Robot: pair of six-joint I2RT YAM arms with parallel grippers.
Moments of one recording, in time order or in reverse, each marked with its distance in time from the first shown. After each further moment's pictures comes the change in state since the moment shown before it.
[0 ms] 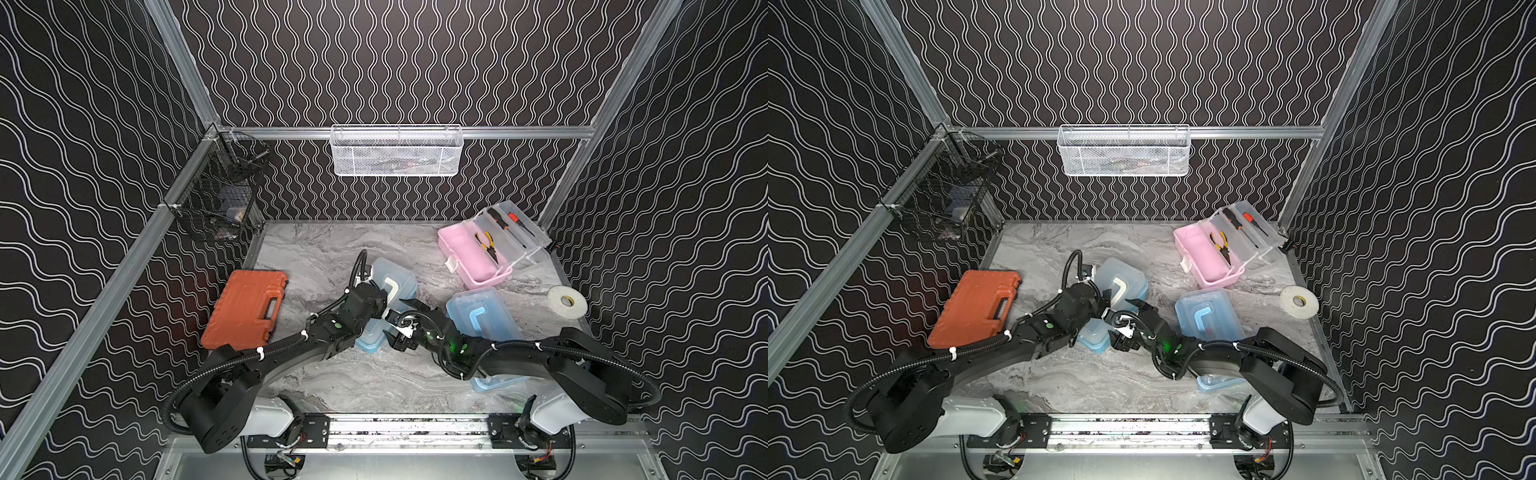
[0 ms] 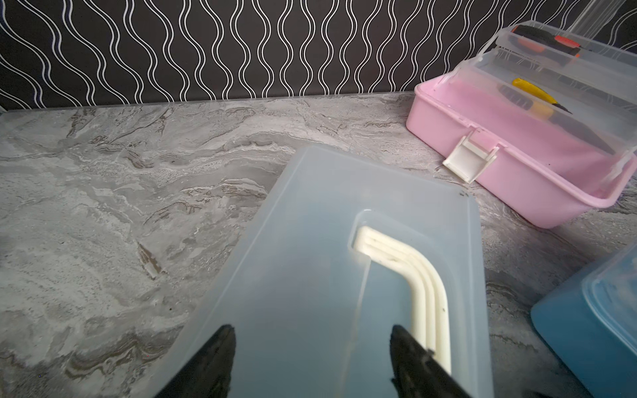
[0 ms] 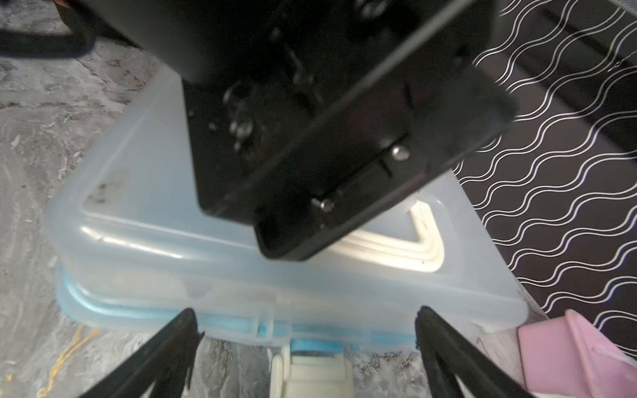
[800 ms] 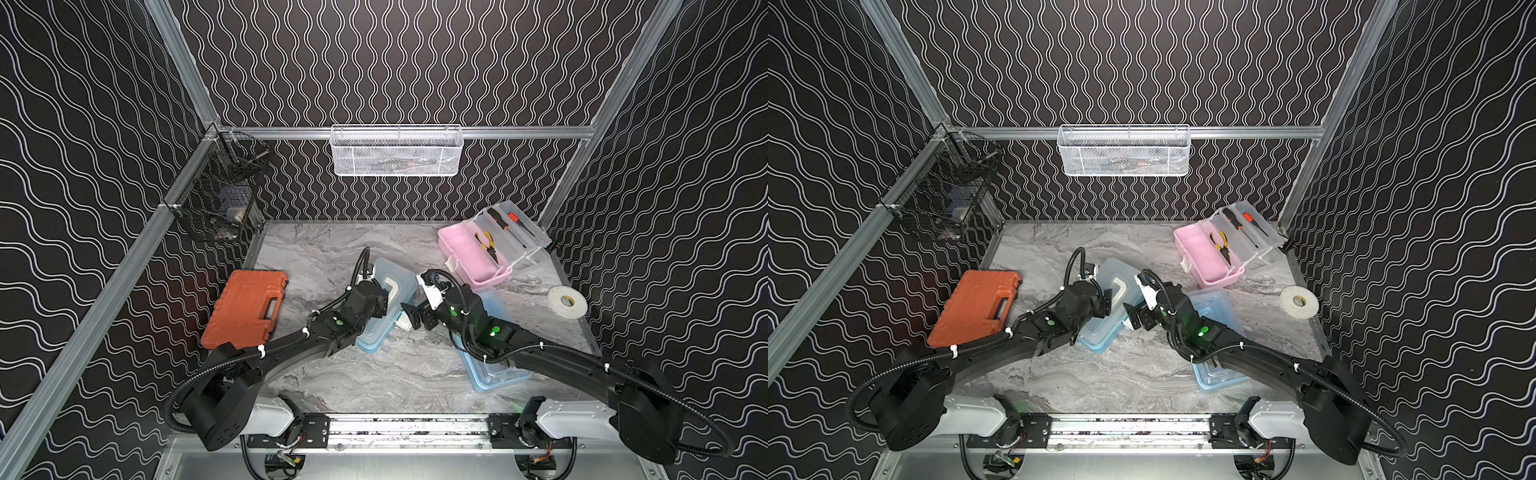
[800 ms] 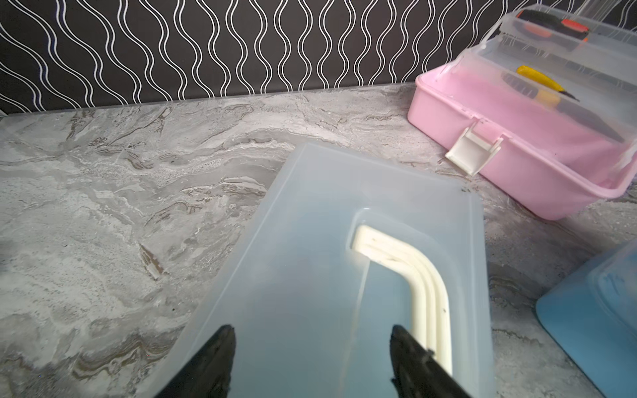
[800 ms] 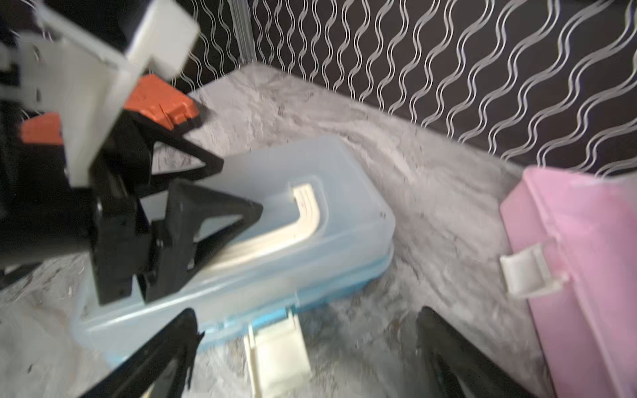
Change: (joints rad) left arm 0.000 0.010 0.042 -0.061 0.005 0.024; right arm -0.125 -0.315 0.130 -0.518 -0.025 0.521
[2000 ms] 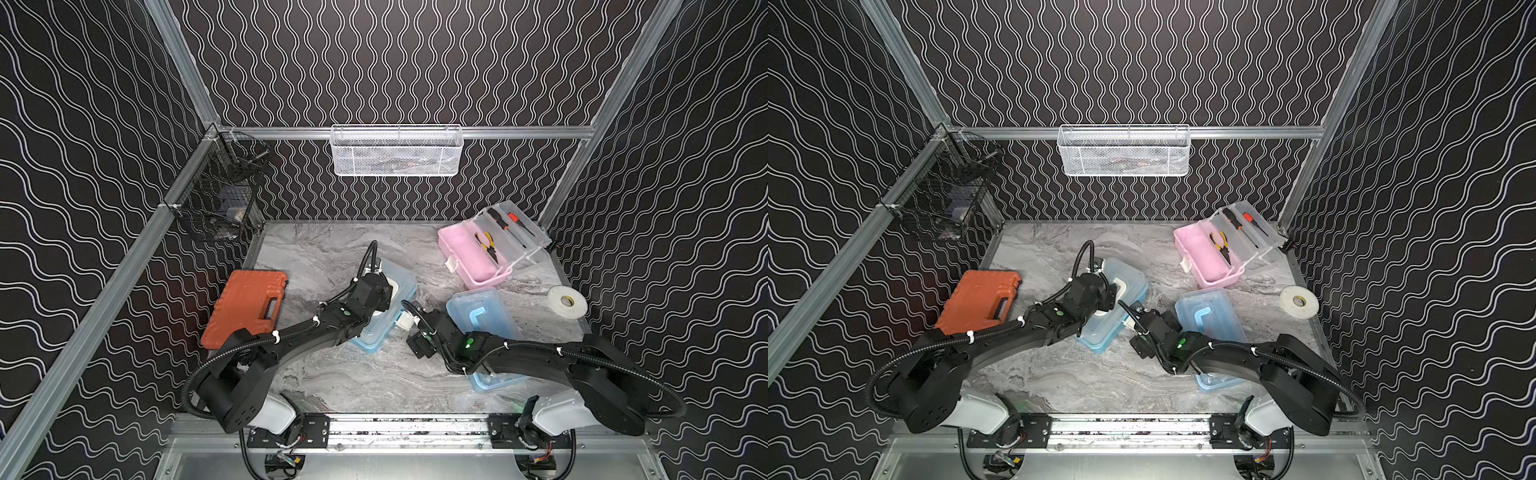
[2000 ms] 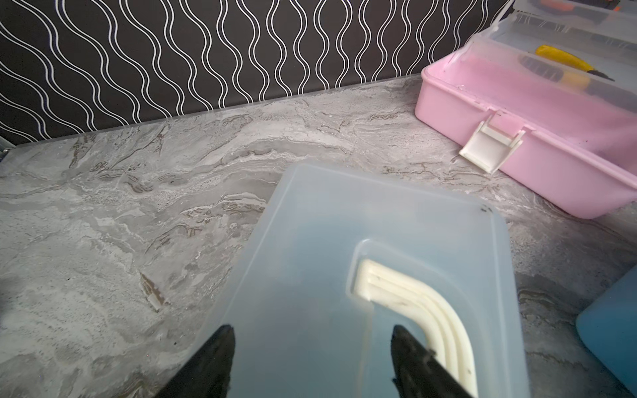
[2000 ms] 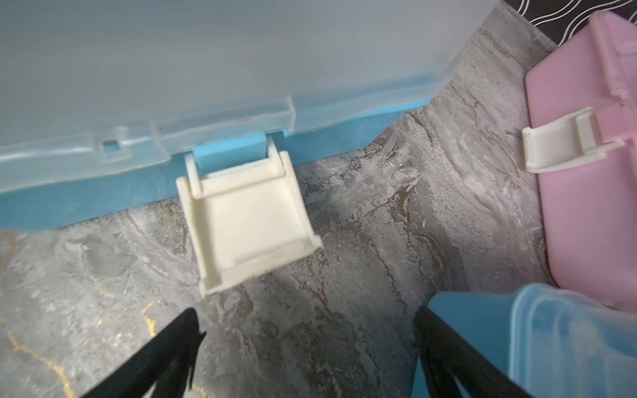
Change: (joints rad) left arm 0.026 0.109 0.071 0.037 -0.006 0.080; right arm 0.126 0.224 -0.064 -0.074 0.272 -0.045
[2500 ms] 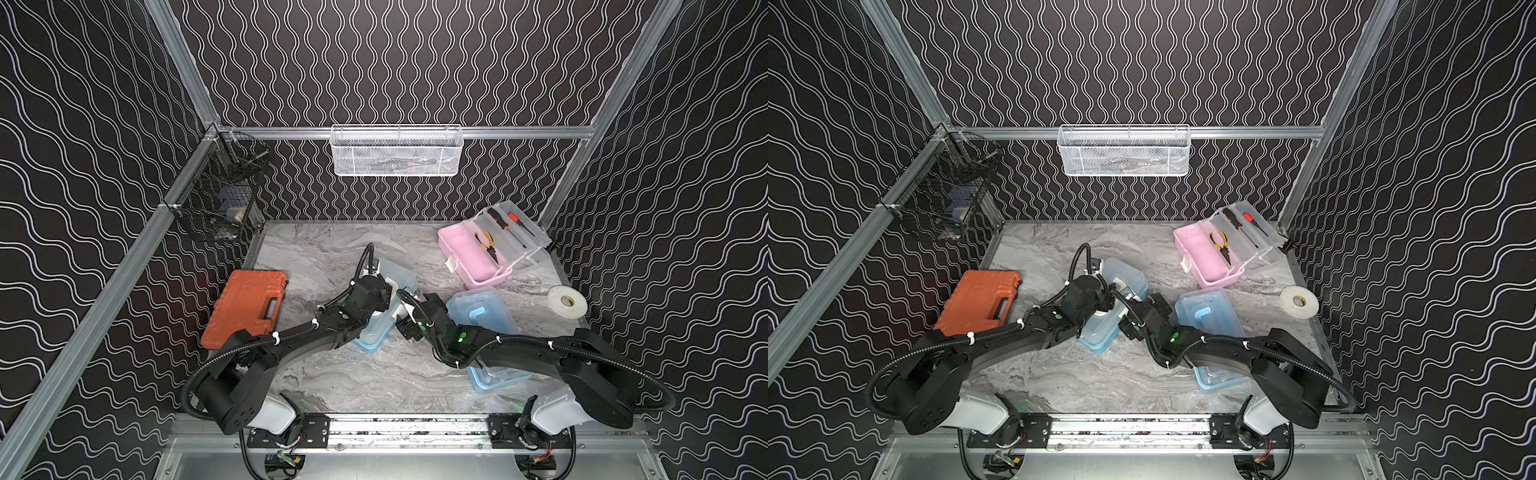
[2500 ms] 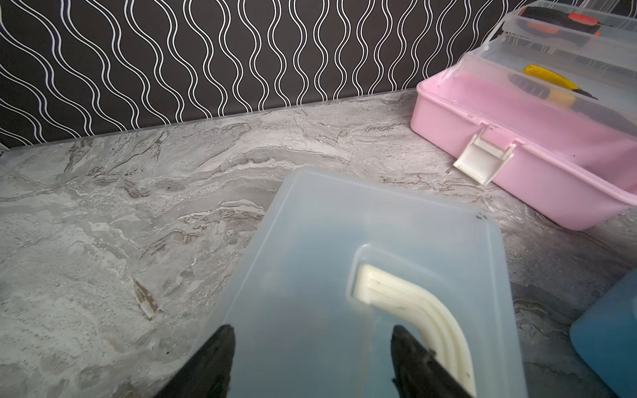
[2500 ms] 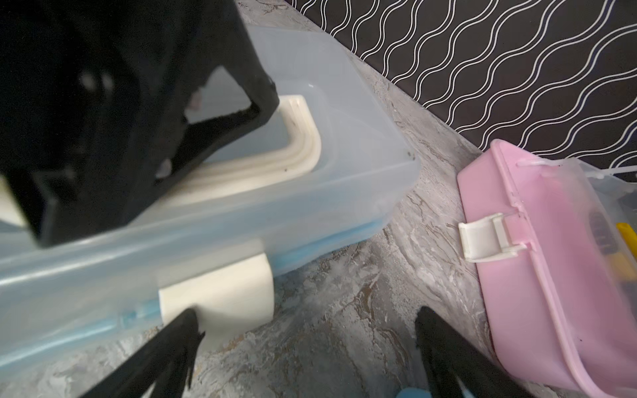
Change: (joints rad) left arm 0.002 -0.009 -0.042 0.073 0.007 -0.002; right arm 0.000 0.061 0.101 0.177 0.073 -0.124
